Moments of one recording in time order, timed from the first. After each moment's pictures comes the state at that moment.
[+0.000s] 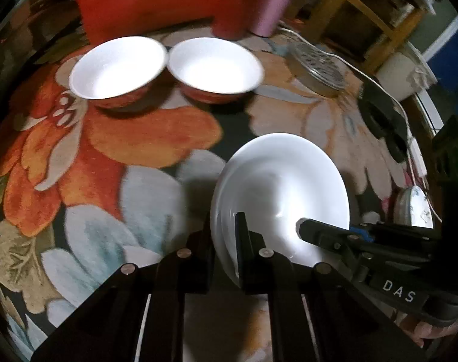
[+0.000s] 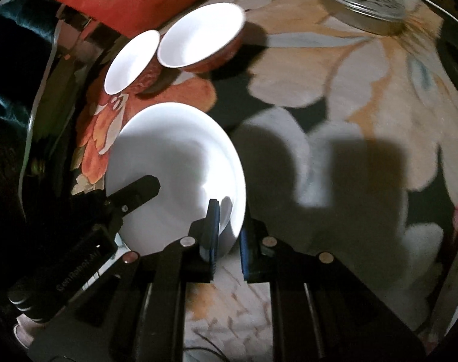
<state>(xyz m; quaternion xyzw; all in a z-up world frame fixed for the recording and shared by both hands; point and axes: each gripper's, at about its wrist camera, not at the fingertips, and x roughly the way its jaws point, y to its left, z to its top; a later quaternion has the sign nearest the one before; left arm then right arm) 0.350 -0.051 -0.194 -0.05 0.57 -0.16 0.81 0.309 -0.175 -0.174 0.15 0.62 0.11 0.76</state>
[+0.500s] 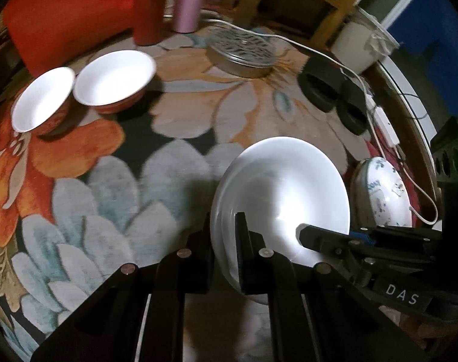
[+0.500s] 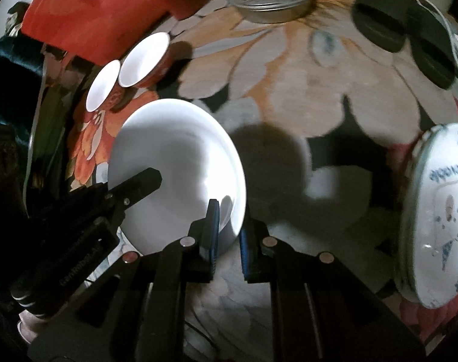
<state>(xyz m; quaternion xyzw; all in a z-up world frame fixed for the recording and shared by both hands) 0.322 -0.139 -0.172 -0.01 0.56 -0.23 0.80 0.257 -0.257 -0.150 0.19 0.62 0.05 0.76</state>
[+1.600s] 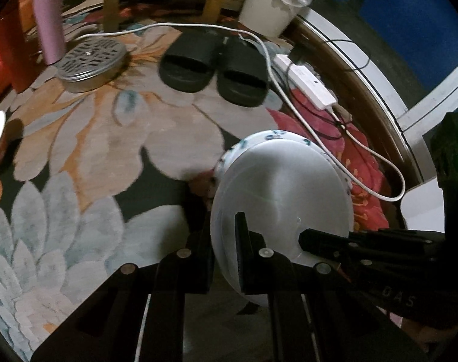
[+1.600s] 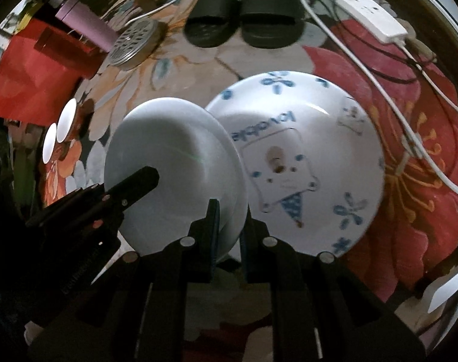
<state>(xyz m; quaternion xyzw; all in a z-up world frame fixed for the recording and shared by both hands) 0.268 -0.327 -0.161 0.04 0.55 -0.35 0.76 0.167 -0.425 -0.128 0.25 0.60 -0.09 0.76</state>
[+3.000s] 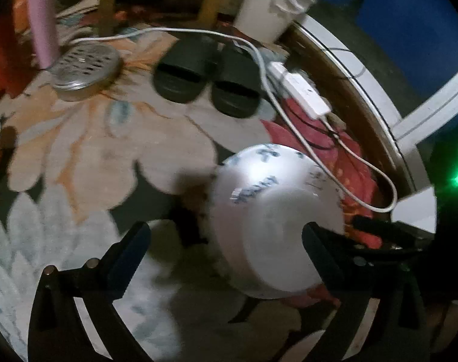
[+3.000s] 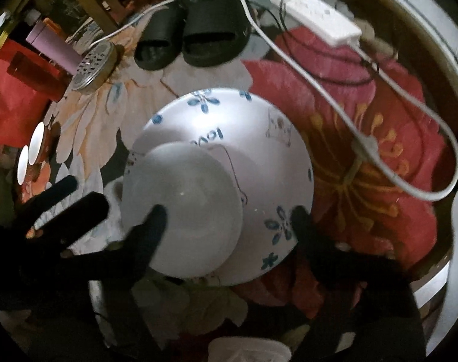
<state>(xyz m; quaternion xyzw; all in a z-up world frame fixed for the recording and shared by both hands) 0.284 -0.326 -0.150 0.02 0.54 -0.35 0.76 0.160 -0.452 -0.122 0.20 0.58 -0.16 0.77</state>
